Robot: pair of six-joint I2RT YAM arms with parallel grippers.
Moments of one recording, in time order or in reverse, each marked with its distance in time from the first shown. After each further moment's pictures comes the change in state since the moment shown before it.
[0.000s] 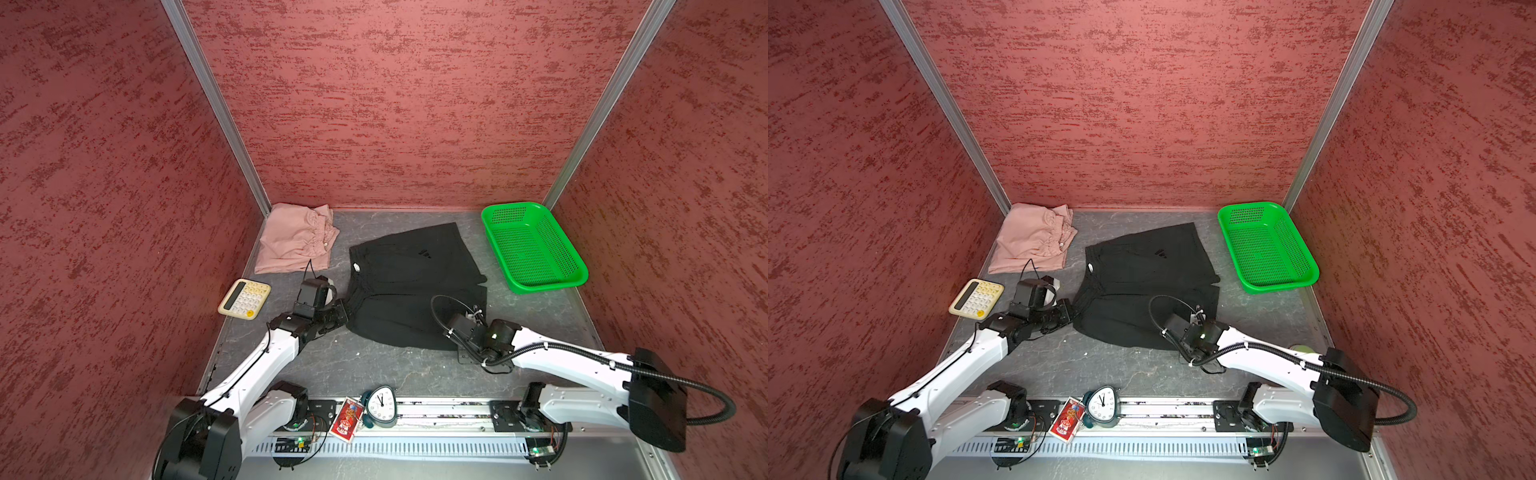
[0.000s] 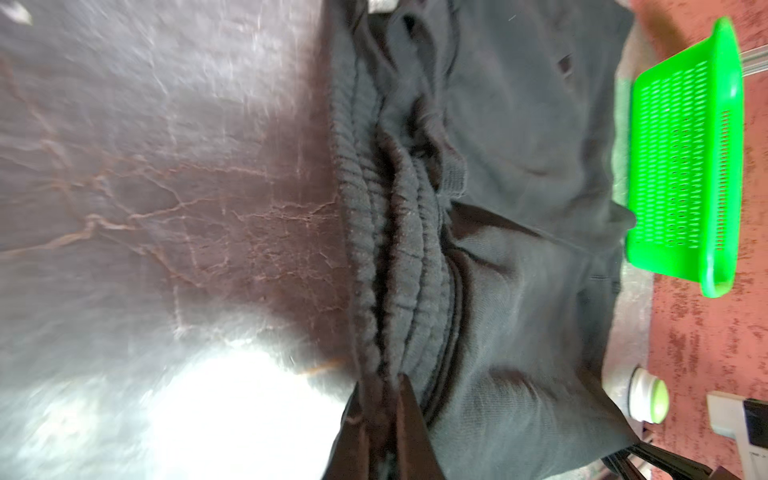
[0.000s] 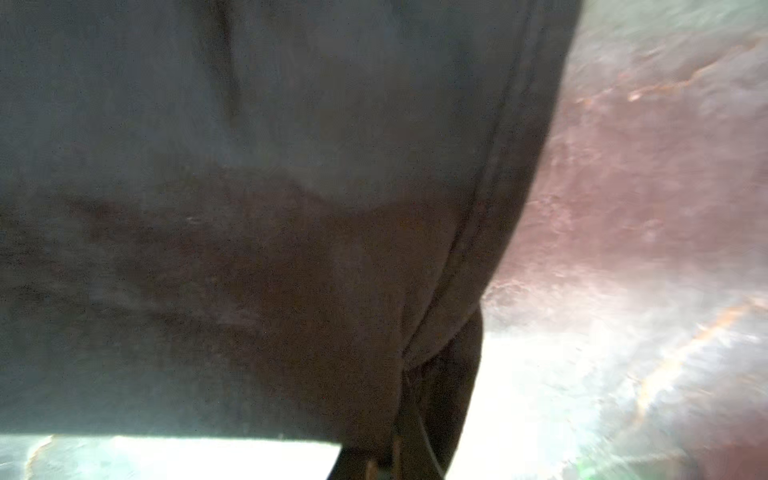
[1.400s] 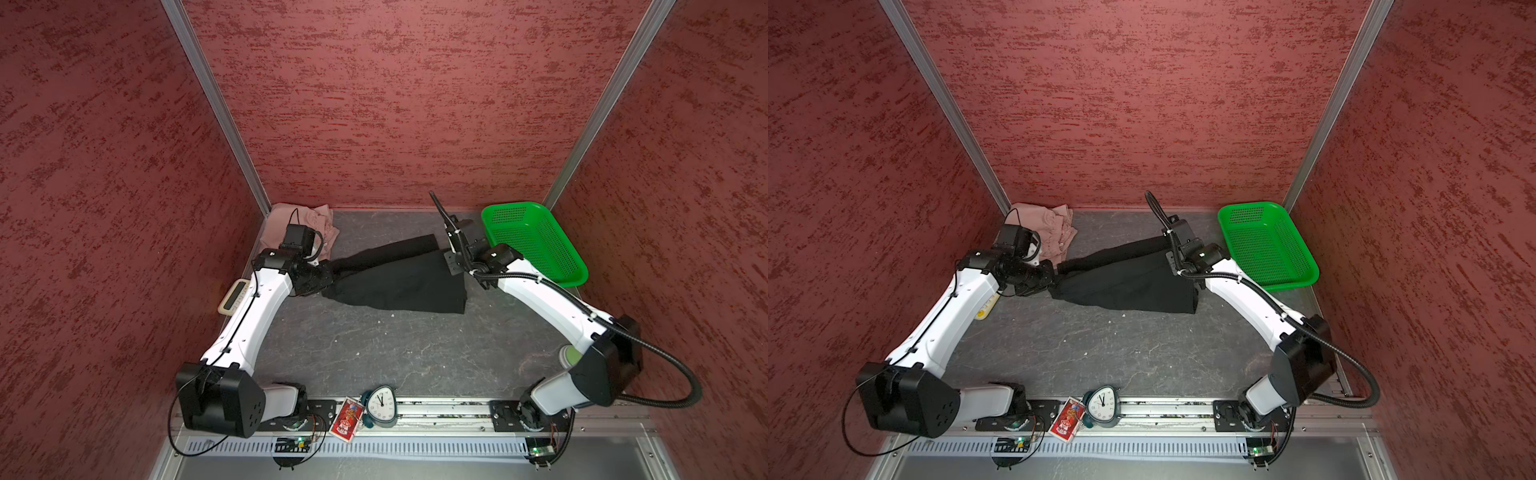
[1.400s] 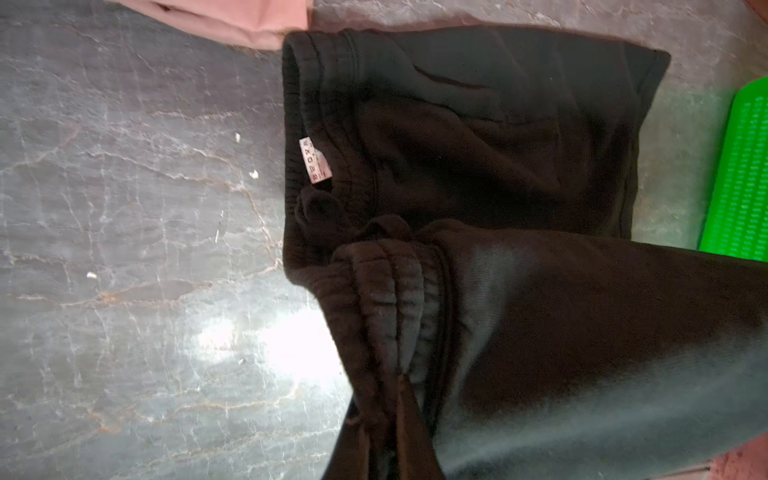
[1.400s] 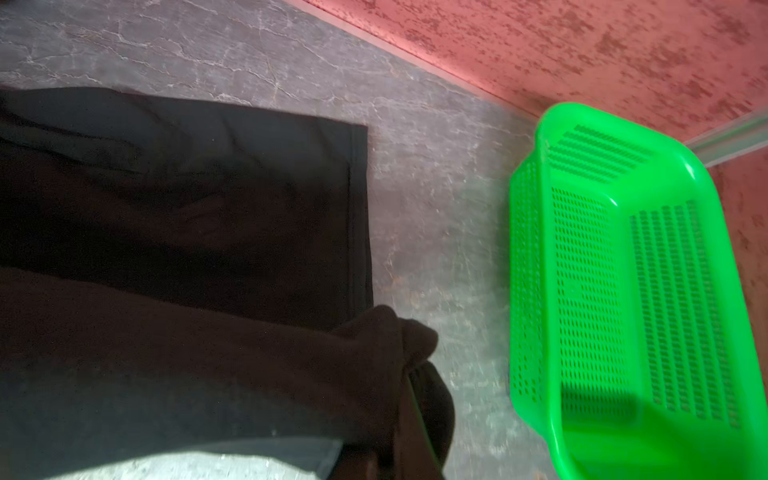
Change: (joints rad) left arm 0.175 0.343 0.674 -0.600 -0.087 0.265; right arm -0.408 0.374 0.674 0.240 0.098 -0.940
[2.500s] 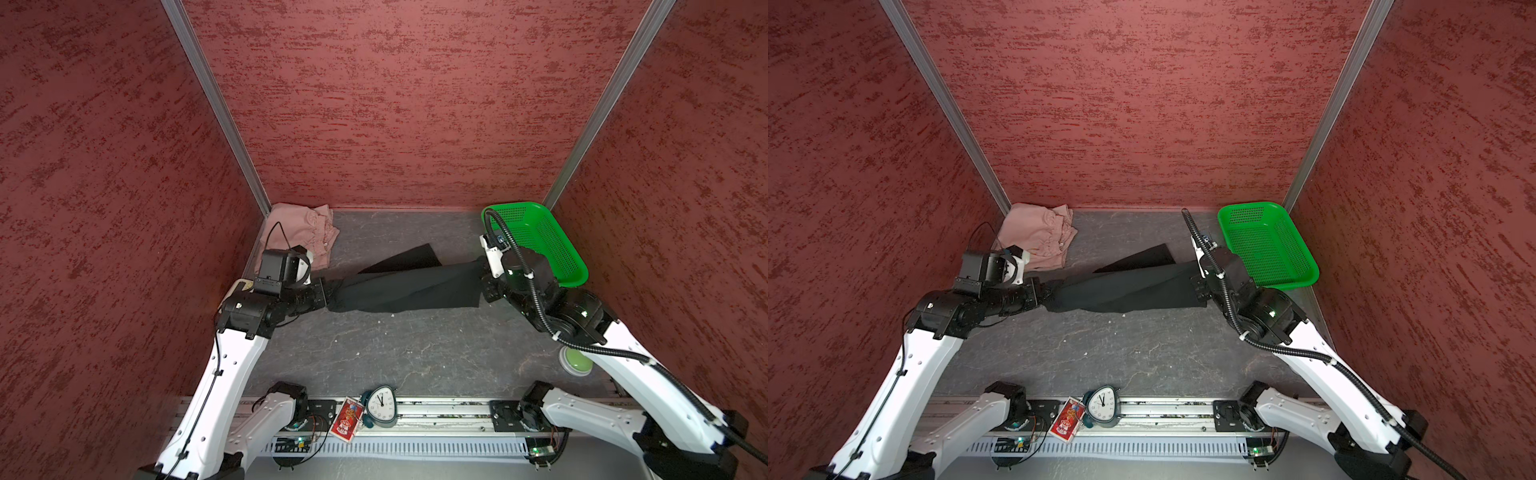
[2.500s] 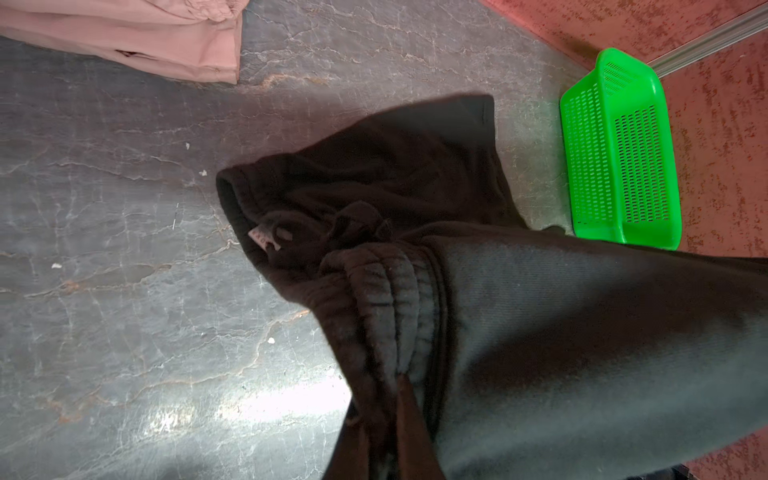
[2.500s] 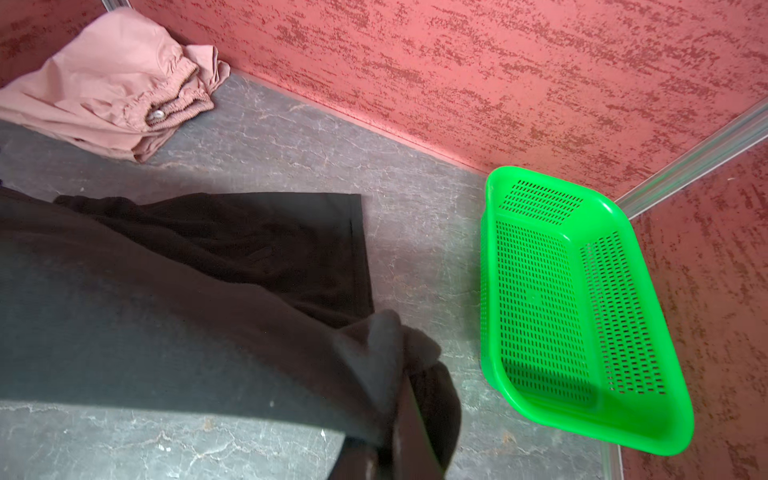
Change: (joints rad) left arm -0.097 -0.429 -0.069 -0.076 0.050 -0.049; right arm 0.178 -0.574 -0.130 -0.187 0.072 0.034
